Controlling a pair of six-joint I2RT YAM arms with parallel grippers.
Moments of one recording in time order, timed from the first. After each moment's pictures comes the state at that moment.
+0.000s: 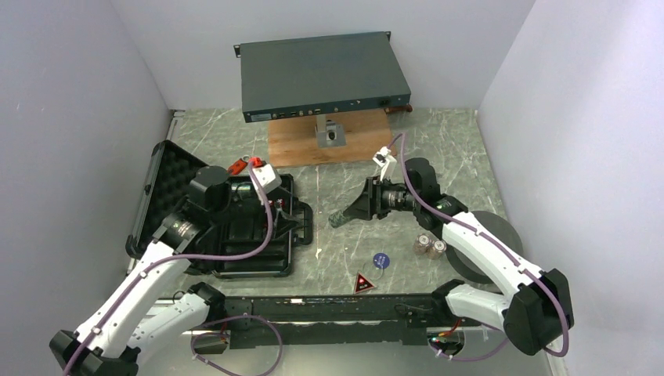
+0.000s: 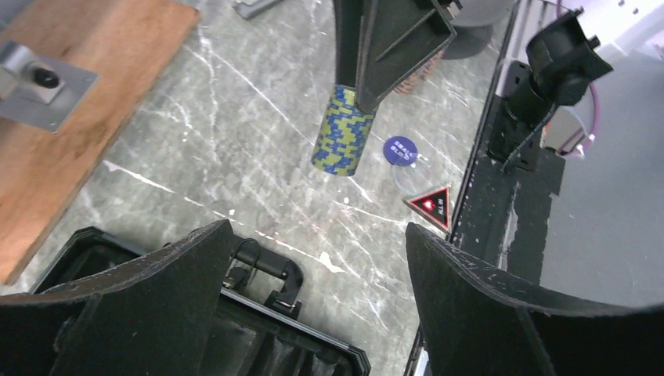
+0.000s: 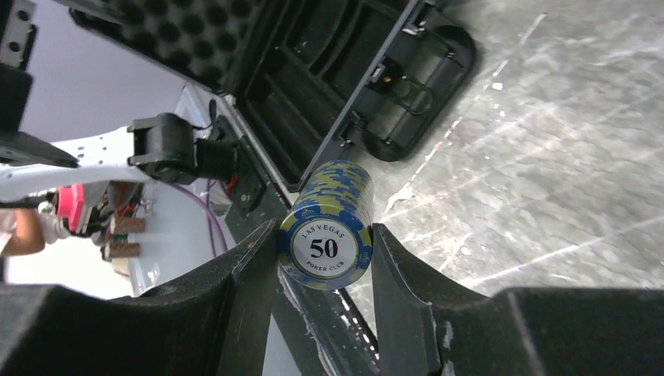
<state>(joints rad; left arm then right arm) -0.49 0.81 0.87 -0.37 0.66 0.10 0.47 1.10 0.78 -0.20 -0.66 0.49</state>
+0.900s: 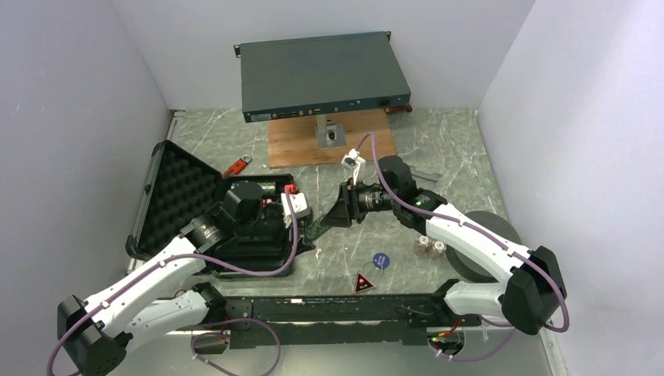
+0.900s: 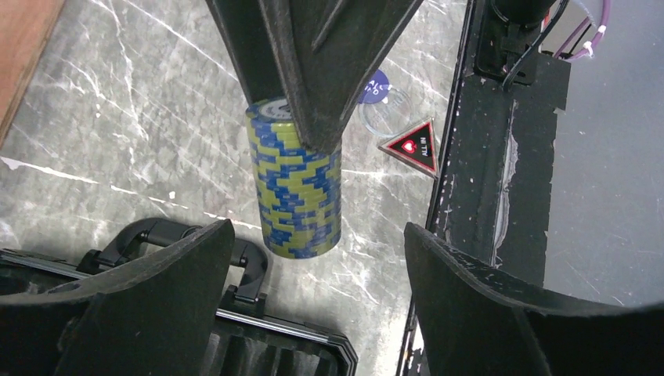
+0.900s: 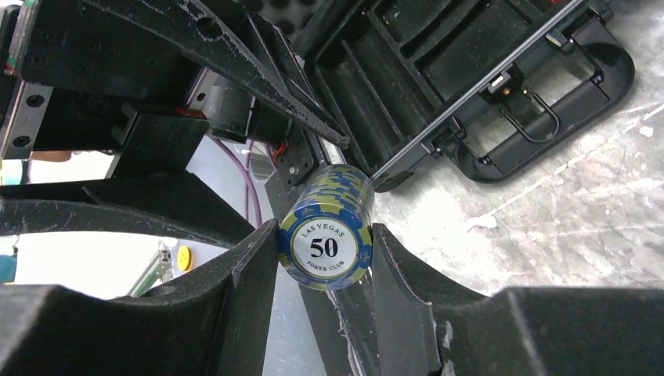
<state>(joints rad) -0.74 0.90 0.77 -0.35 0.54 0.20 0.68 1.21 0.88 -0.12 -0.71 0.50</state>
